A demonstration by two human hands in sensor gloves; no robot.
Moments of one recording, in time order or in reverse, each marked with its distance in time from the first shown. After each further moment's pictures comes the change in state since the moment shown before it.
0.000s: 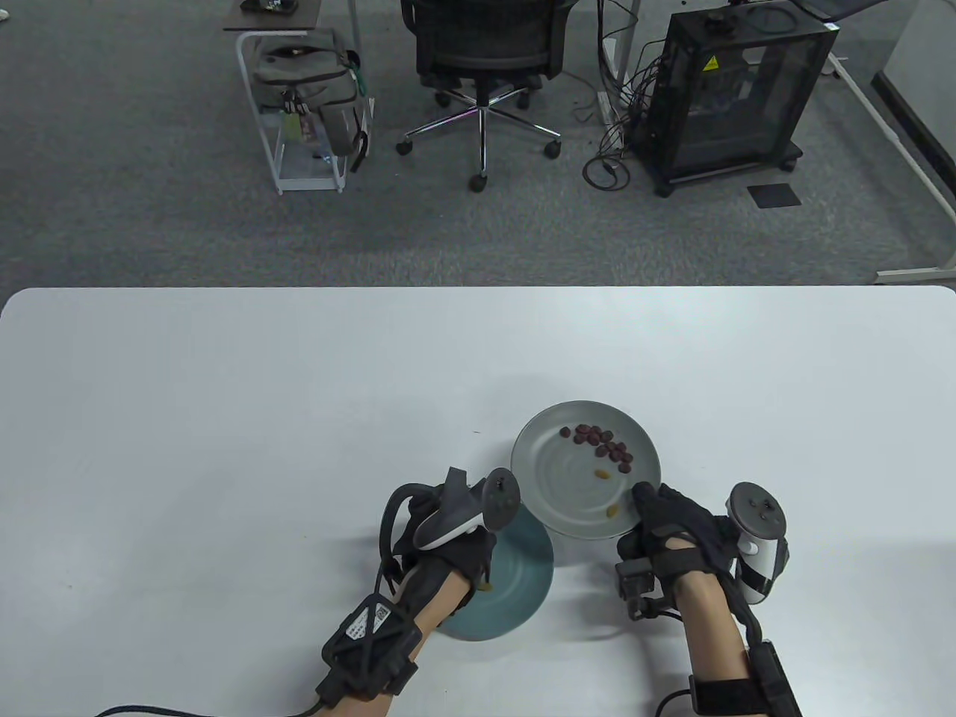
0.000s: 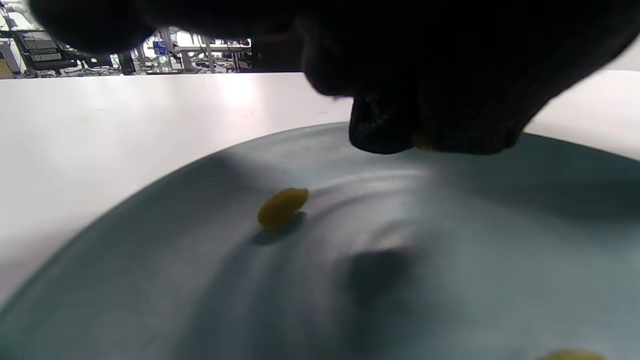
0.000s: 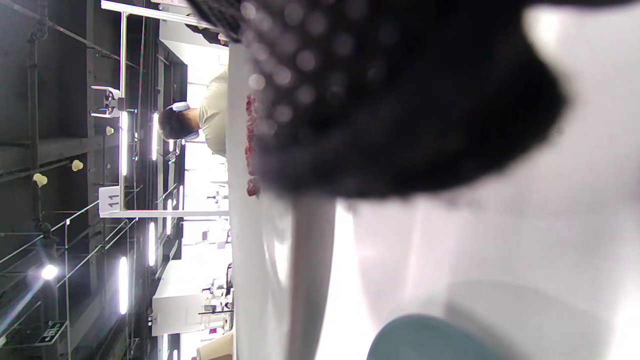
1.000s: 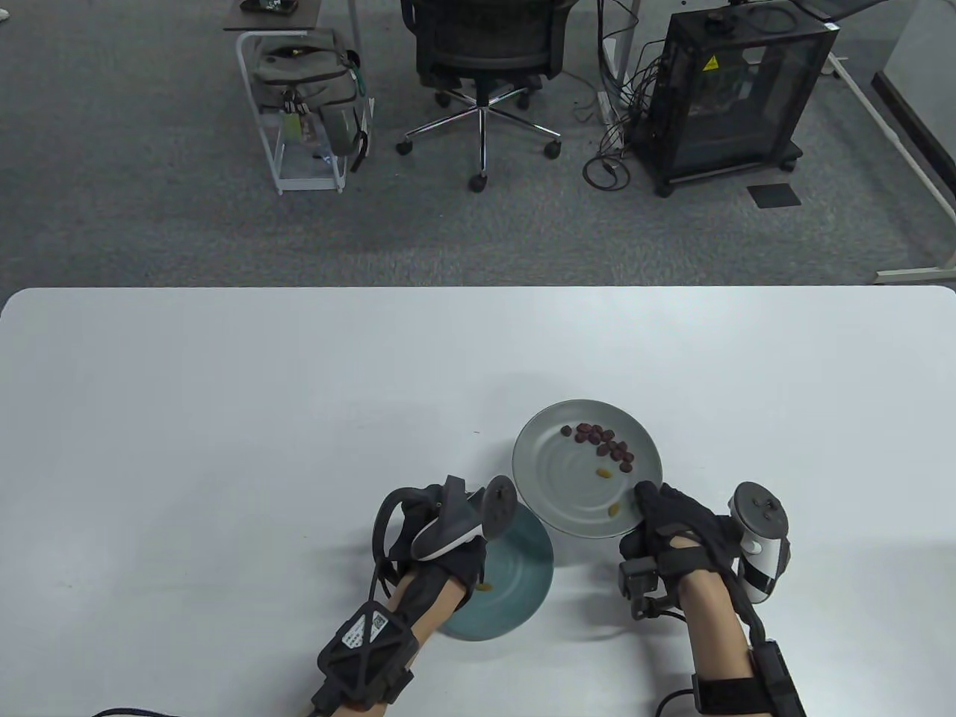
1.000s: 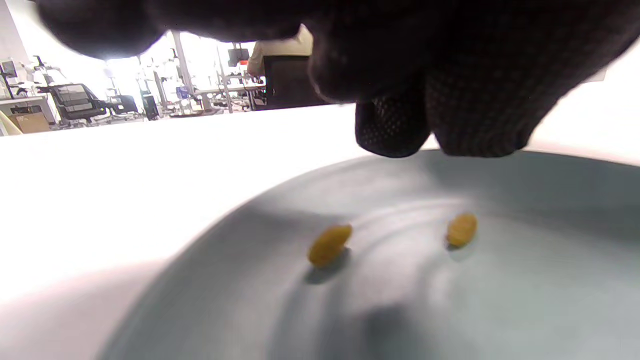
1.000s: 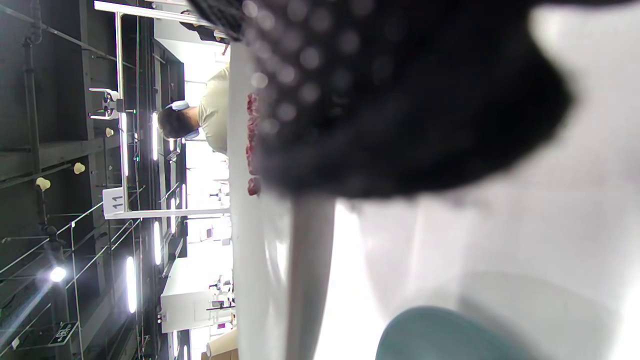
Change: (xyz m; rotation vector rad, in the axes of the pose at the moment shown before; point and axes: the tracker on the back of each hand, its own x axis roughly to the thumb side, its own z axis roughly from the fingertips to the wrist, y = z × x) left_hand -0.010 0.014 0.022 0.120 0.039 -0.054; right_hand 0.000 -0.001 0.000 0.024 0.010 -0.020
